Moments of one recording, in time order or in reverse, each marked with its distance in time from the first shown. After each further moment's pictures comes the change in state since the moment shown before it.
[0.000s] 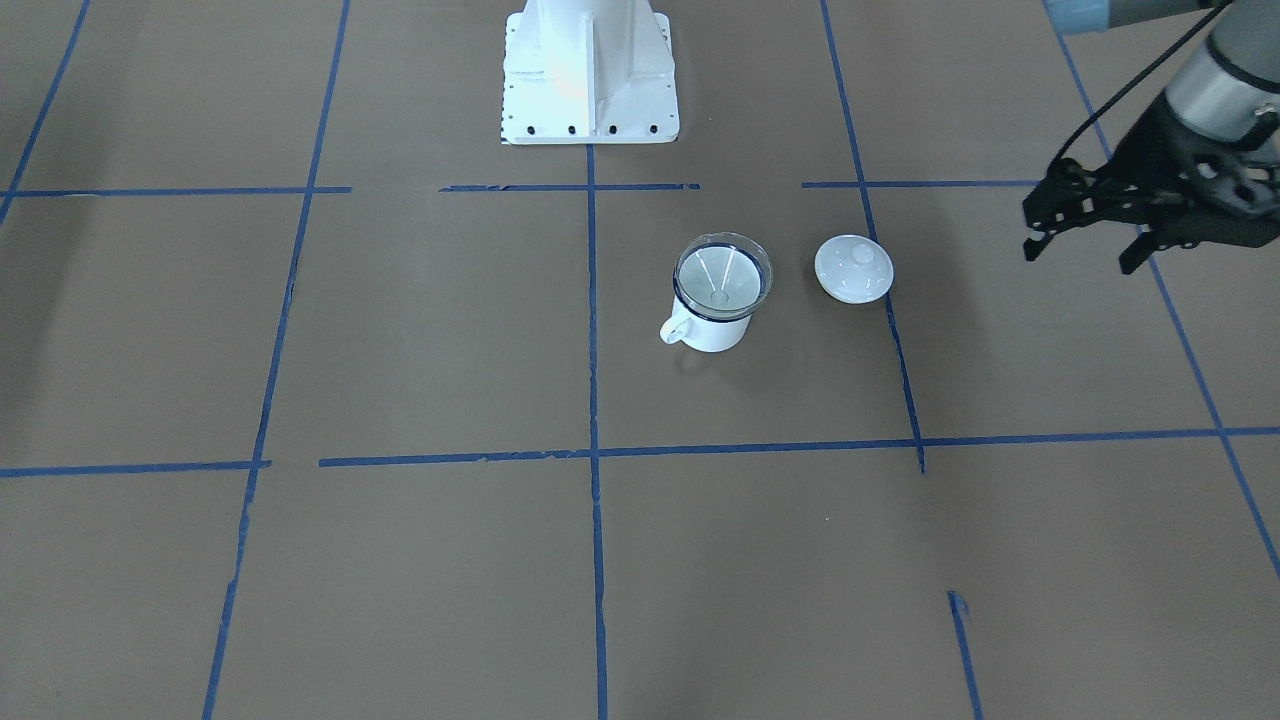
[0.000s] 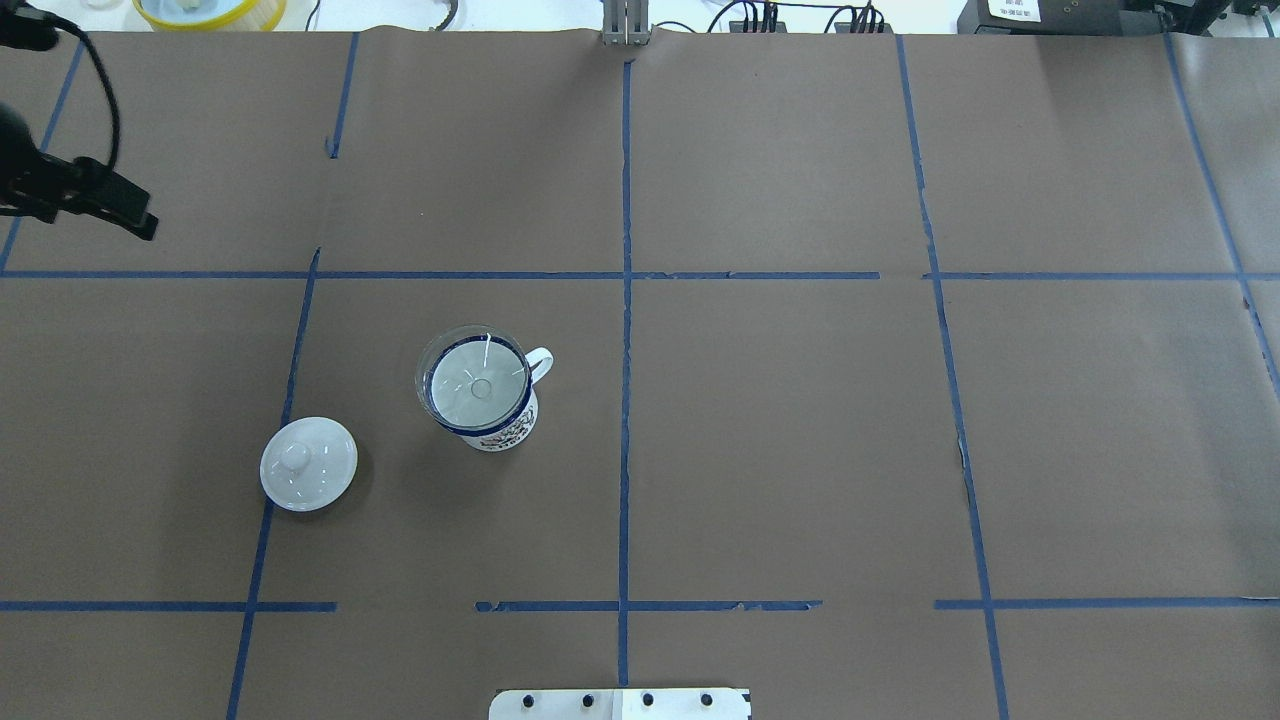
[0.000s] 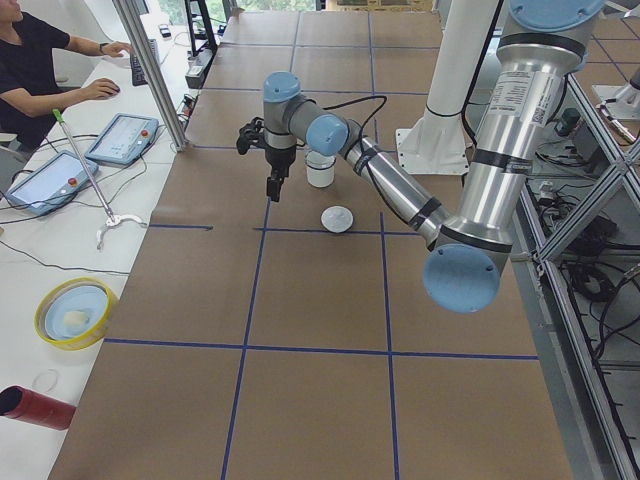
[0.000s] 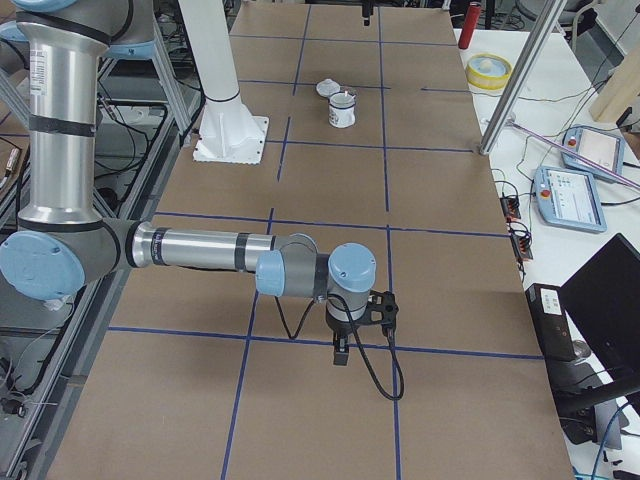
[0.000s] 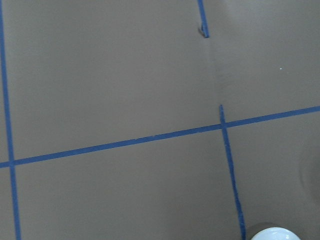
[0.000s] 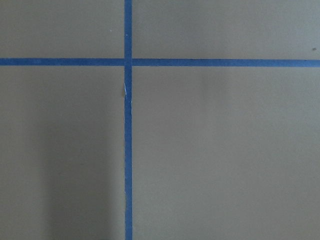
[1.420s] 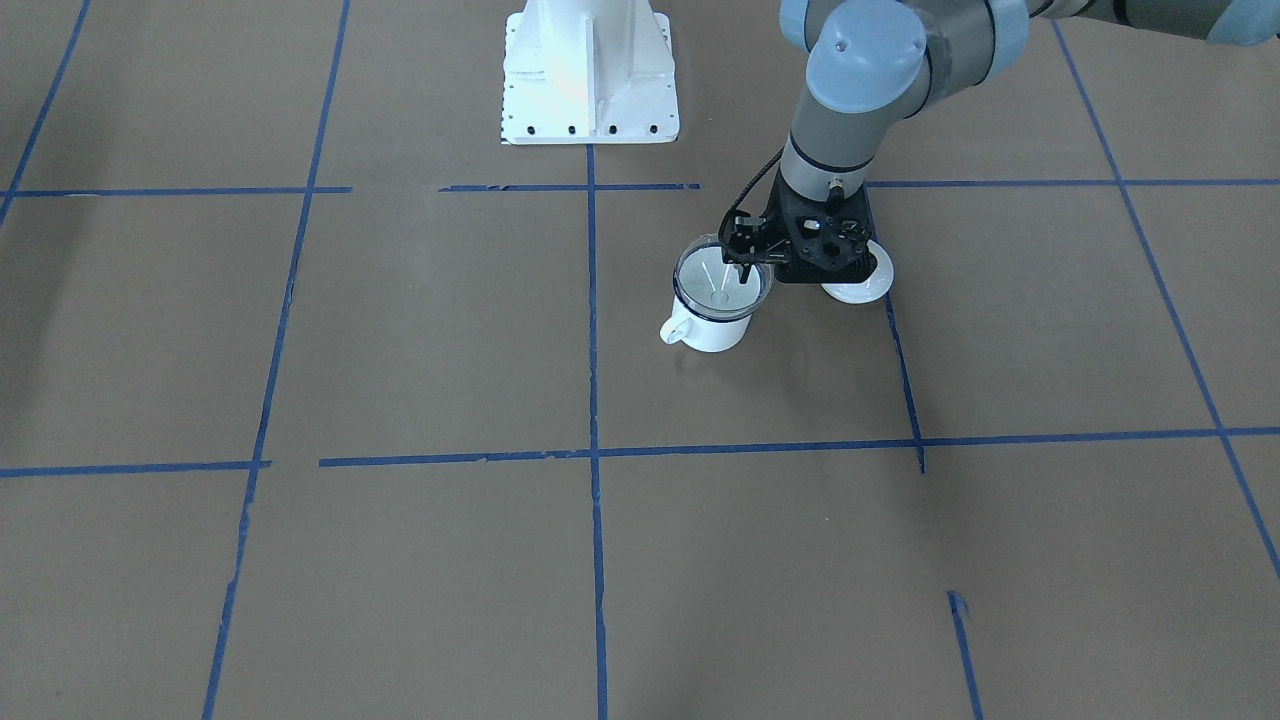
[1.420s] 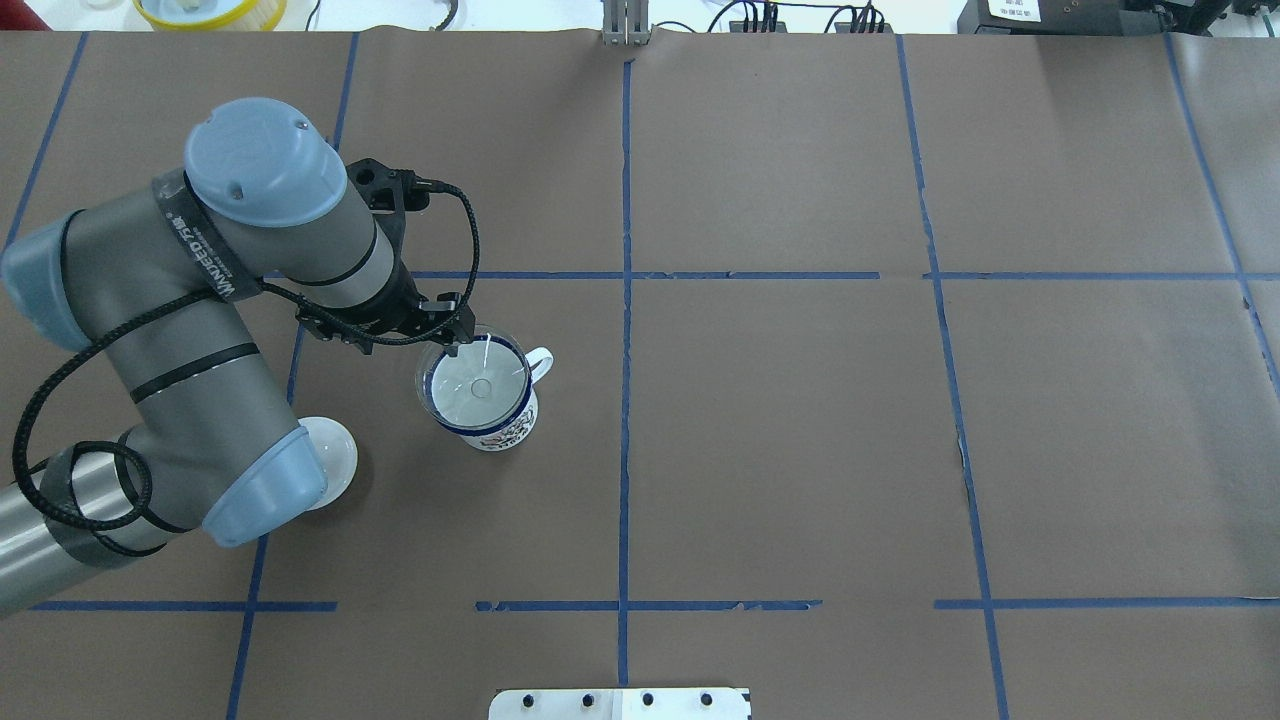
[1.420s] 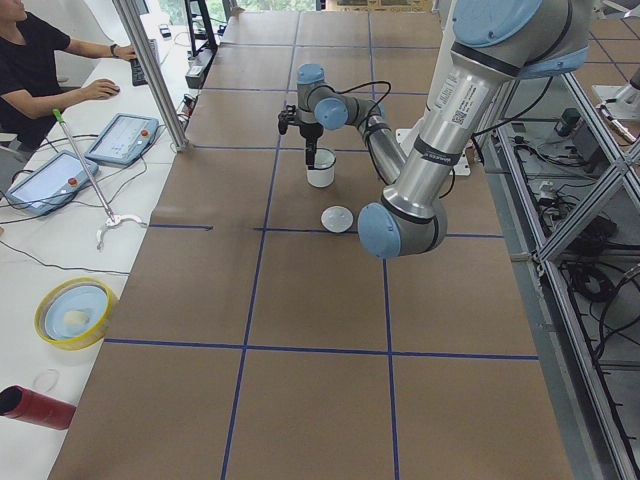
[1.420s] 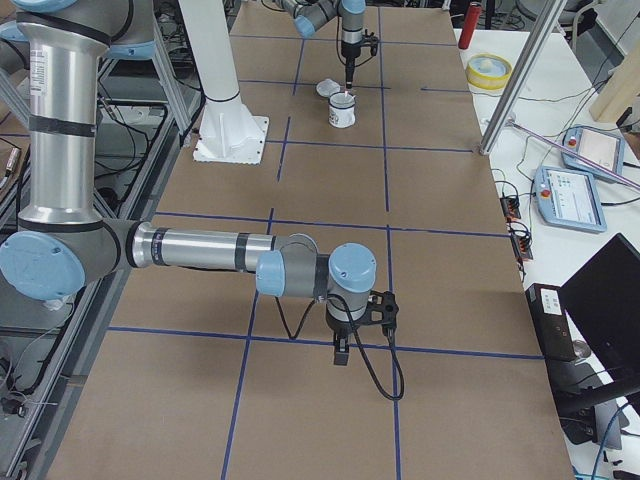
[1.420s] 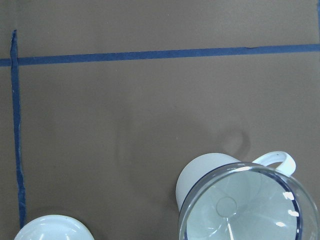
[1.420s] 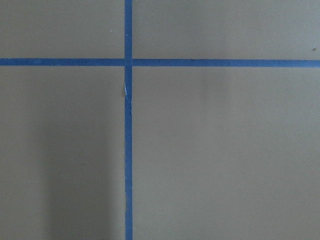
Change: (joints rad) left arm 0.400 -0.276 0.181 -0.004 0.188 -0.498; right arm 0.000 0.000 0.000 0.000 0.000 0.000
